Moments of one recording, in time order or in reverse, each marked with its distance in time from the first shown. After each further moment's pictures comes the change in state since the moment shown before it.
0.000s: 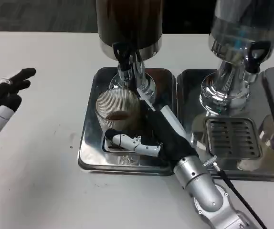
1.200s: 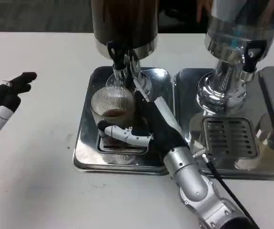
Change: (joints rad) left arm 0.005 0.015 -0.005 -0.002 0.000 0.013 0.000; right arm -0.111 0.048 0.031 0.115 -0.038 0.049 -0.101
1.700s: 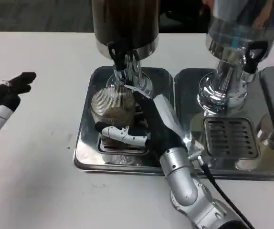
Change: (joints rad) left arm 0.000 0.008 -0.004 0.000 0.001 0.000 0.000; right arm 0.031 0.017 0.065 -0.069 -0.081 0.092 -0.171
